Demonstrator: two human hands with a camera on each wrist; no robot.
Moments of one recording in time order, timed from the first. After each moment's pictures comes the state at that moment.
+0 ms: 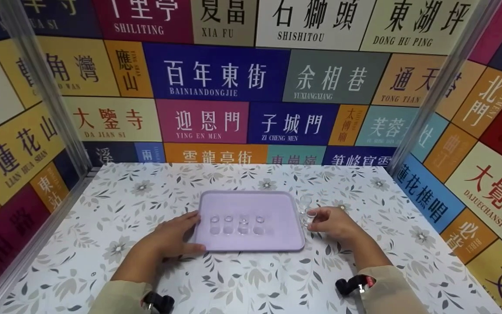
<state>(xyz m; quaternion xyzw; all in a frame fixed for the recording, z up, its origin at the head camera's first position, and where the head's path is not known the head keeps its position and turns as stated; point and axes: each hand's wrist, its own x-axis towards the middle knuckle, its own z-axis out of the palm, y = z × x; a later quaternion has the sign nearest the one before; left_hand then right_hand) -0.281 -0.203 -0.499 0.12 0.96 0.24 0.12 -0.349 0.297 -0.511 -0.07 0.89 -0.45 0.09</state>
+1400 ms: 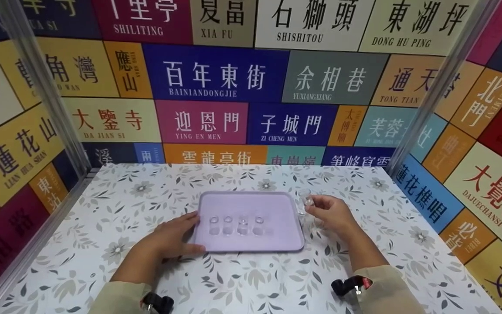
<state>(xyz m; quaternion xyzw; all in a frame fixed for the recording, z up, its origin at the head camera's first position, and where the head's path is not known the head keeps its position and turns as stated) -0.279 -0.204 -0.497 0.11 0.96 0.24 0.13 -0.343 0.280 -0.485 -0.04 0.84 -0.54 0.02</state>
